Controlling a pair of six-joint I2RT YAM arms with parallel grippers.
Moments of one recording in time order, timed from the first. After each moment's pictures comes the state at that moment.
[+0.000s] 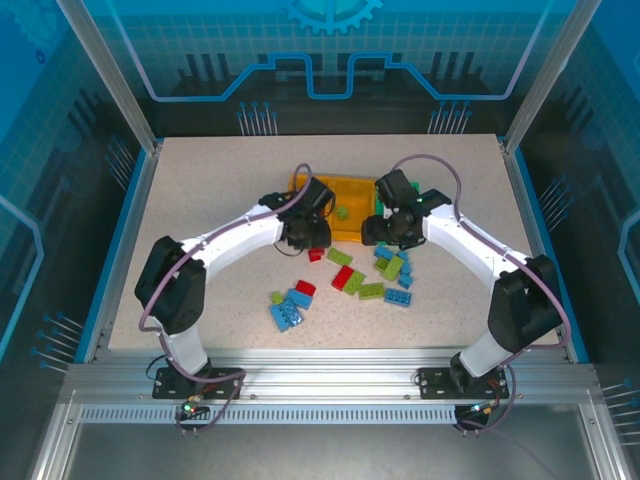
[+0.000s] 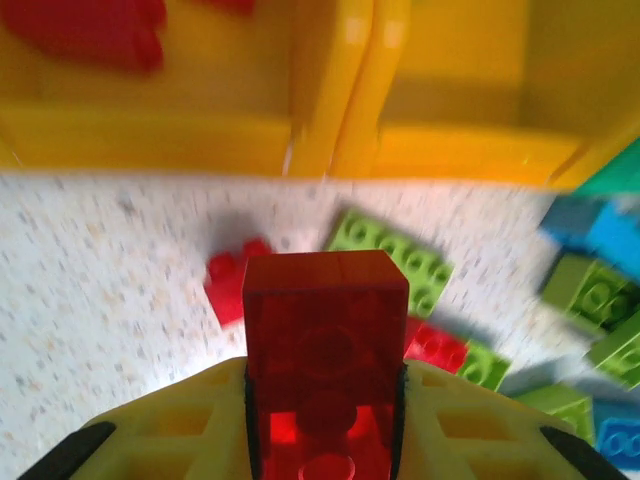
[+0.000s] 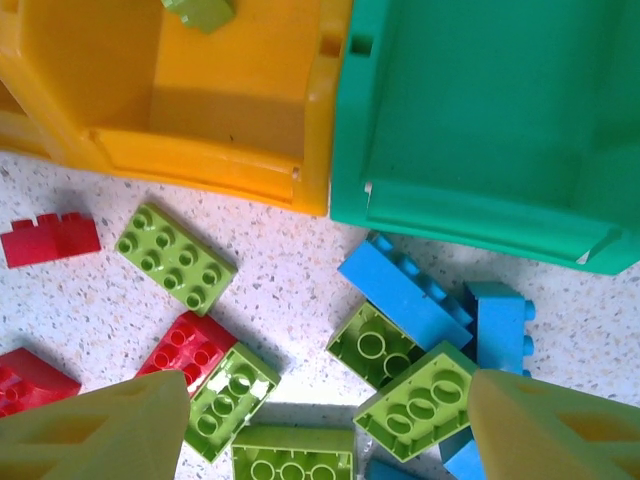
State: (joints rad) left arm -0.61 1.78 1.43 -0.77 -0.01 -0.68; right arm 0.48 1.58 1.24 -0.85 0.01 0.44
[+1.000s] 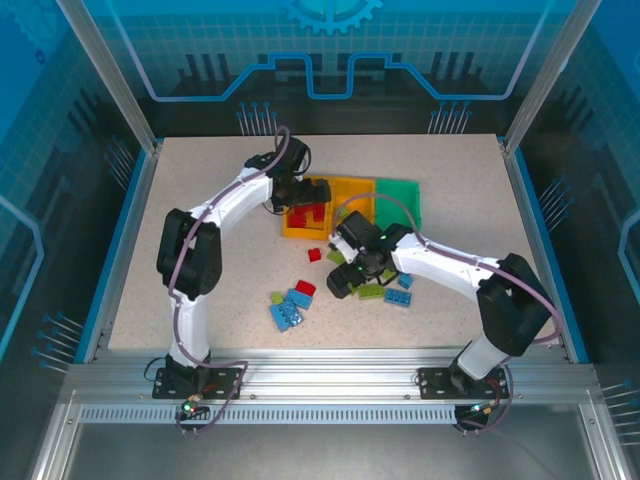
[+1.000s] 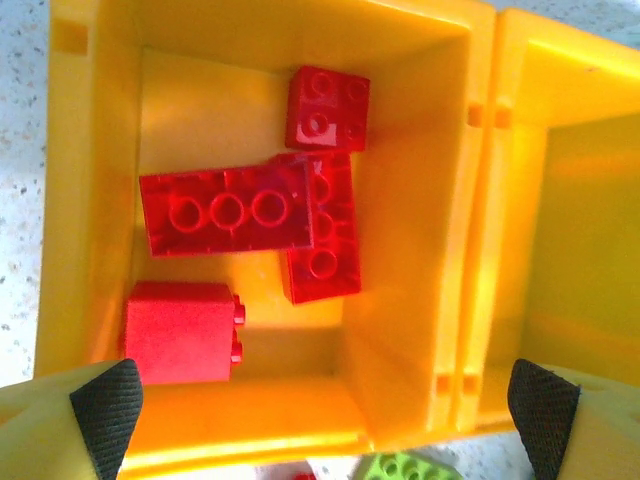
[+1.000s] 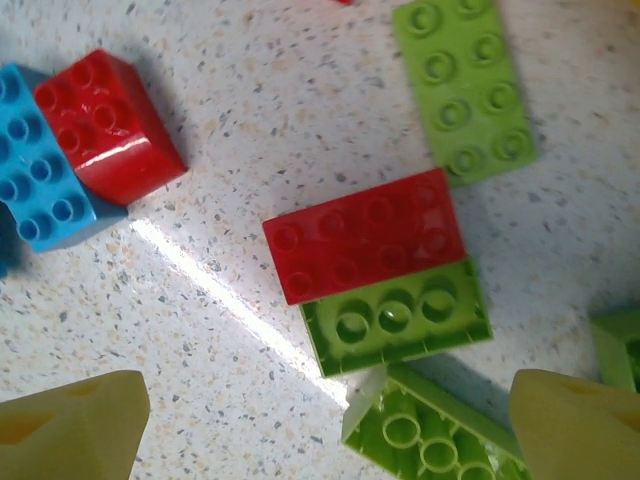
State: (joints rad) left arm -0.39 2.01 1.71 -0.76 0.14 -0.56; right arm 0.76 1.62 1.11 -0.74 -0.07 0.09
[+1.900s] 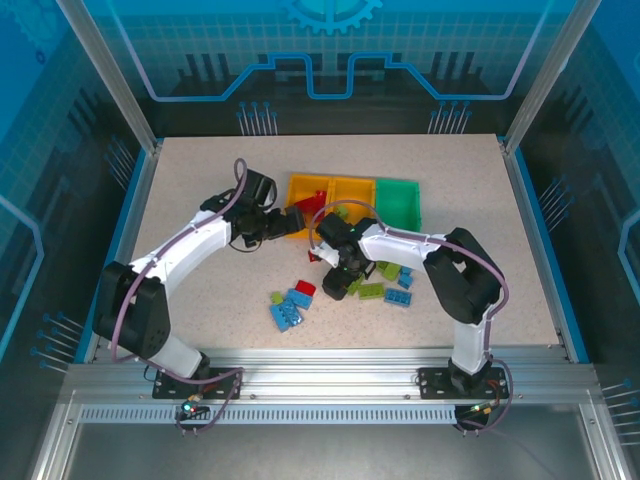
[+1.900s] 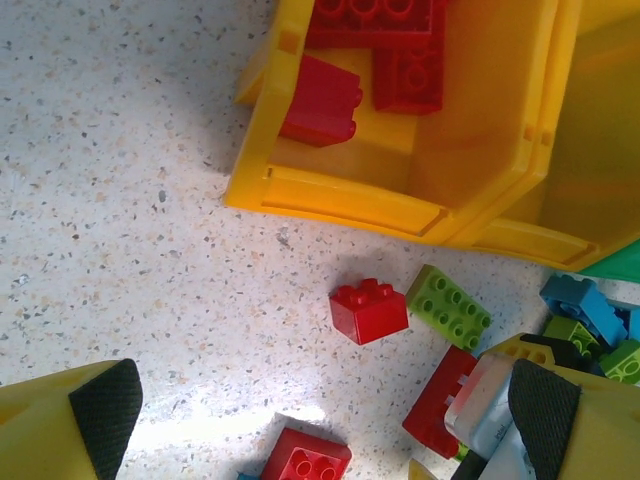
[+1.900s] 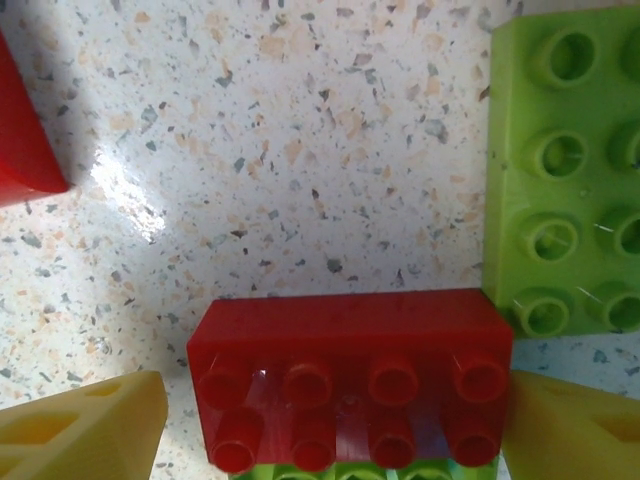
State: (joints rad) left arm -0.36 1.54 1.16 -0.65 0.15 -0.67; right arm 0.77 1.91 1.27 -0.78 -0.01 -0.15
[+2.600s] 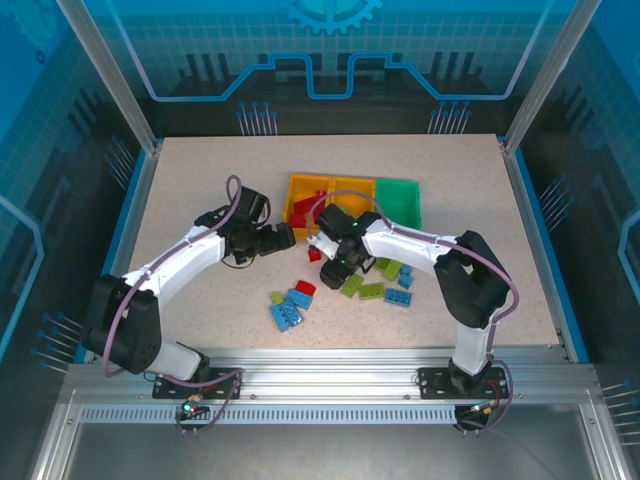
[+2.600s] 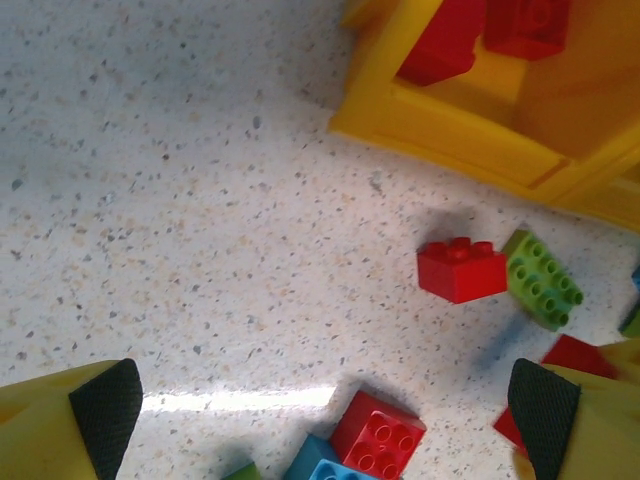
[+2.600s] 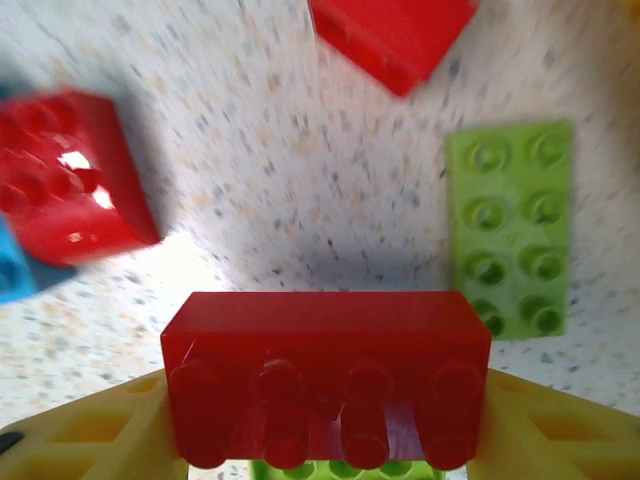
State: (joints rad) left arm -0.35 1.45 1.00 -0.65 0.10 -0.69; right arm 0.76 1.84 1.33 -0.80 -0.05 -0.11
